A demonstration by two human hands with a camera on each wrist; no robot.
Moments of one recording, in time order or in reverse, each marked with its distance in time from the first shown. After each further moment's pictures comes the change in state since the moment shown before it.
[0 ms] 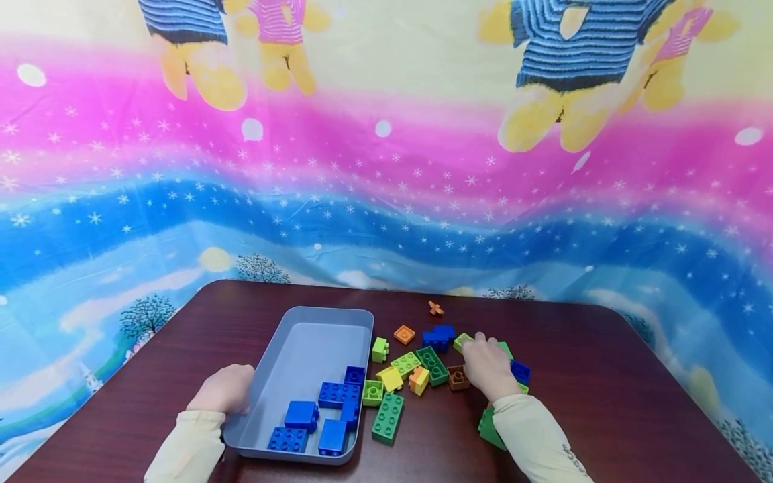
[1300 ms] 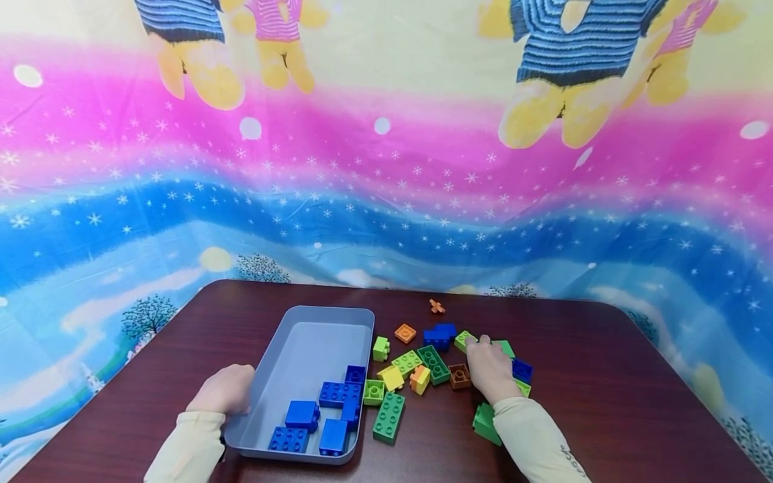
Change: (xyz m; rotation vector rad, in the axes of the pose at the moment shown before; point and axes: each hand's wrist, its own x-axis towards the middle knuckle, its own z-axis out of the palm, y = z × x) left_hand -0.001 0.000 -0.001 0.012 0.004 0.013; right_hand 0.001 0.006 0.016 0.058 0.032 0.029
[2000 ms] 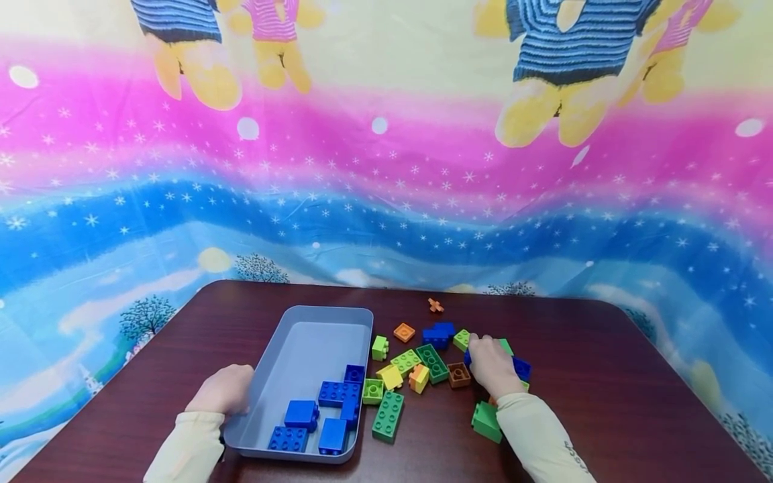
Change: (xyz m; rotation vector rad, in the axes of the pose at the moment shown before) left_hand -0.001 0.000 0.000 -0.005 -0.001 0.007; right_hand 0.001 0.008 -0.005 0.108 -0.074 0.023
